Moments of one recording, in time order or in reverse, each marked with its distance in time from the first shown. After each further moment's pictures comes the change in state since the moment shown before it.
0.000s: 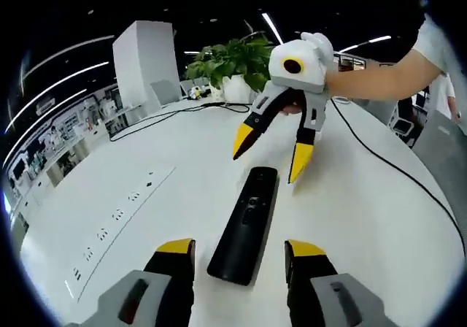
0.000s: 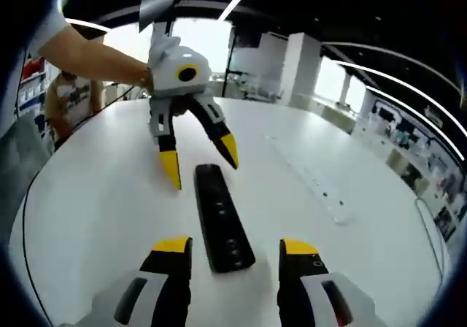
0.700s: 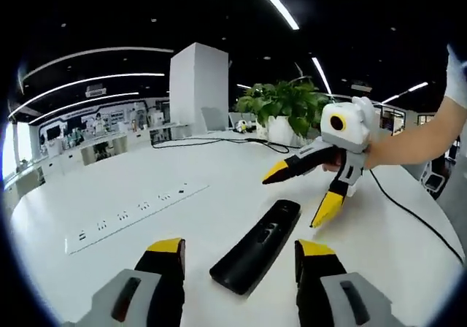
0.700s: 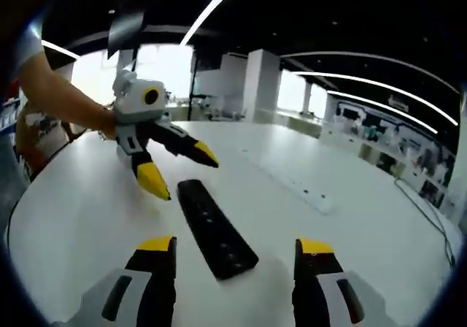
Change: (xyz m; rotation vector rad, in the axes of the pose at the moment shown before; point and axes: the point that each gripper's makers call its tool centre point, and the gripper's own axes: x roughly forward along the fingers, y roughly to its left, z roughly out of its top) left arm -0.015 0.012 0.012 -0.209 -0.259 0.253; right arm 0.000 -0.002 0.002 0.140 -0.151 -0.185
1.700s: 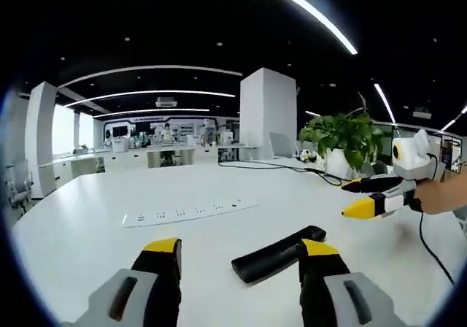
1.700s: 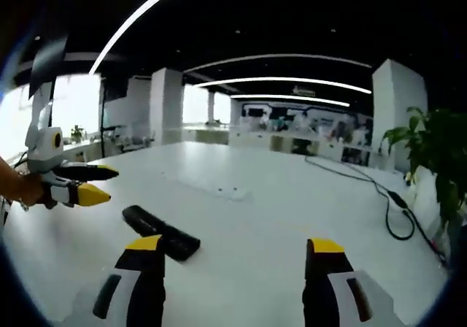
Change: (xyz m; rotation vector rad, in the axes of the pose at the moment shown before) left arm -0.054 -0.007 0.019 -0.118 -0.123 0.388; right arm -0.083 -0.032 -0.002 0.267 -0.084 -0.510
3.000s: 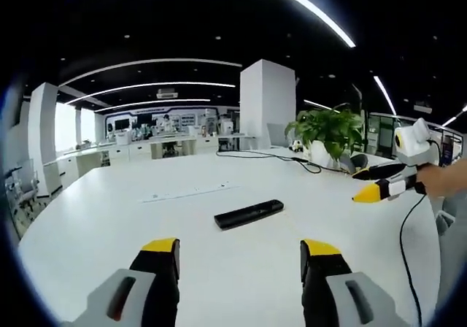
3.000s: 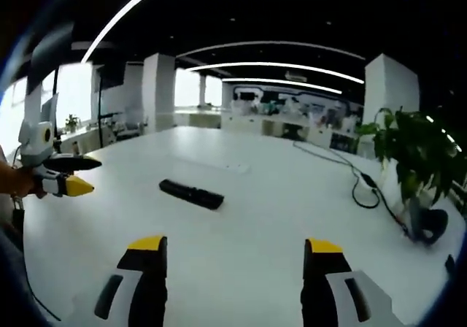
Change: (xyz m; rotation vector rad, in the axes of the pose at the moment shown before) left arm -0.121 -0.042 -0.010 0.012 0.070 0.011; right arm -0.130 0.043 -0.016 -0.004 0.110 -0.051
